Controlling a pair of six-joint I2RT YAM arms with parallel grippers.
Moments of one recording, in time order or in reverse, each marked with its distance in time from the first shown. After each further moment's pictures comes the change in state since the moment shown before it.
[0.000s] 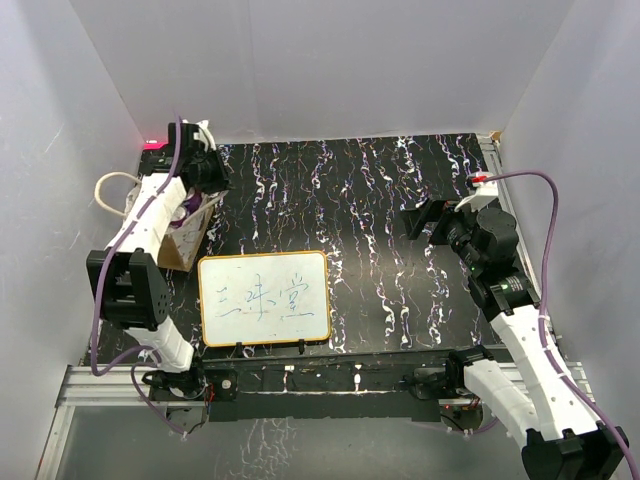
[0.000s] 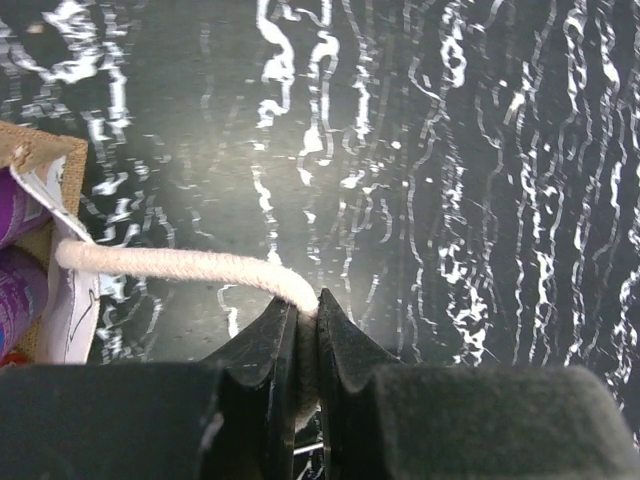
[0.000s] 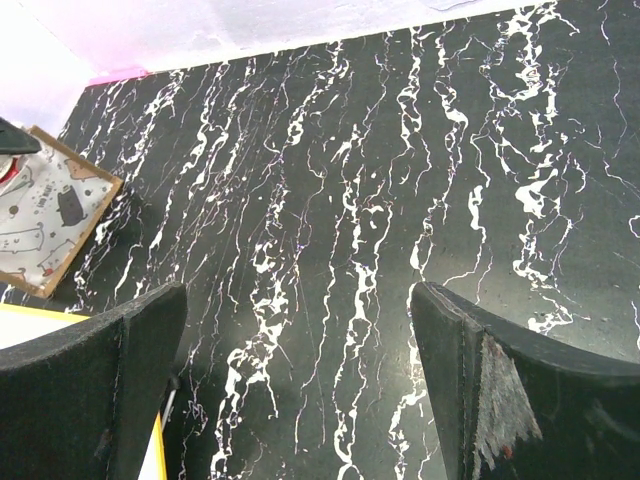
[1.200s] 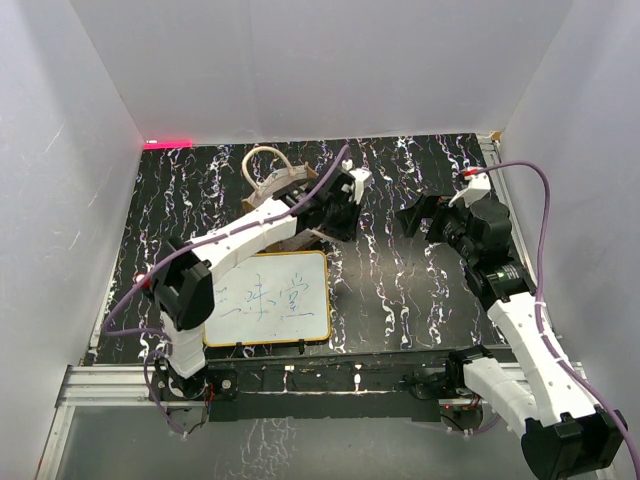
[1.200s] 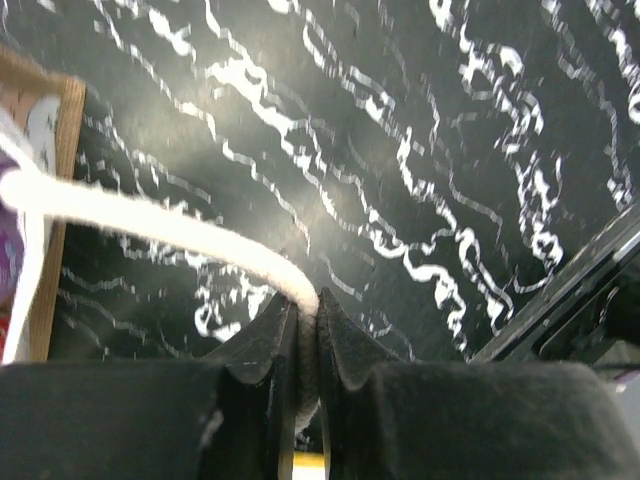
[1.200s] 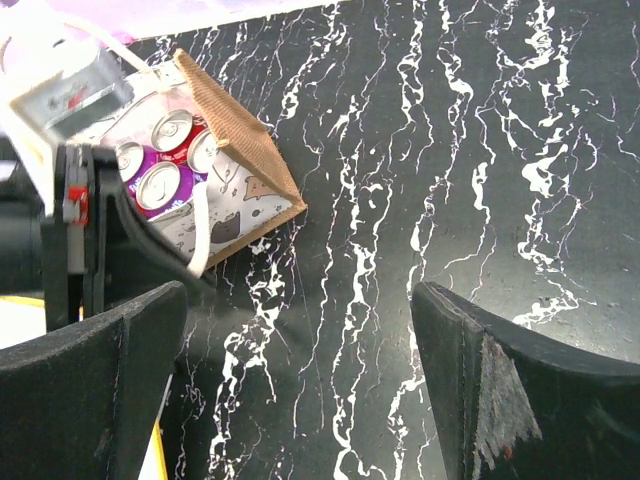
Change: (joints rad) left arm -0.752 0.224 0.185 0.007 -0.080 -0.005; right arm 0.003 0.073 0.040 -0.043 -0.013 -0.007
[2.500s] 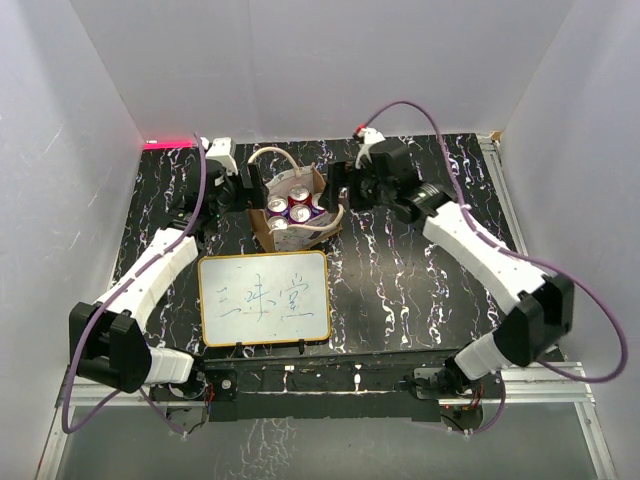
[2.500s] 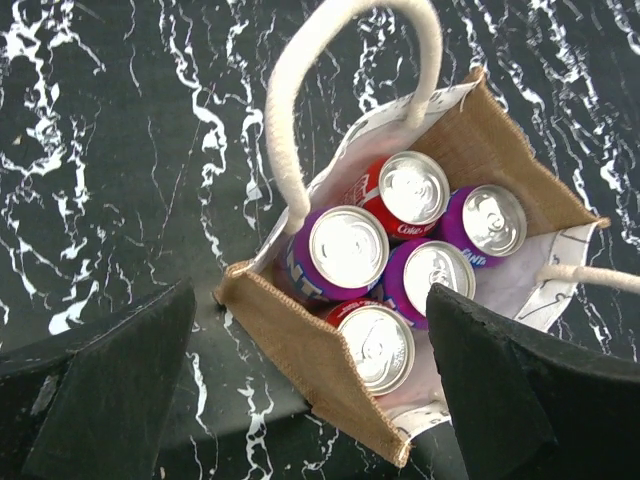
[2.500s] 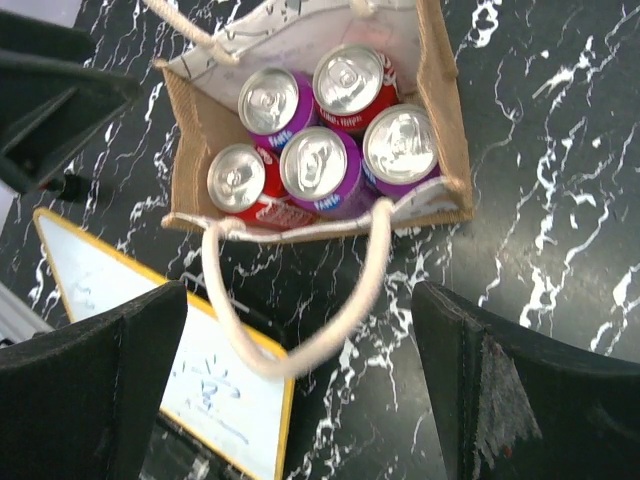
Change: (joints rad) left arm 0.520 -0.571 -0.643 0.471 -0.157 0.047; right arm 0.351 0.603 0.569 -0.232 -0.010 0.034
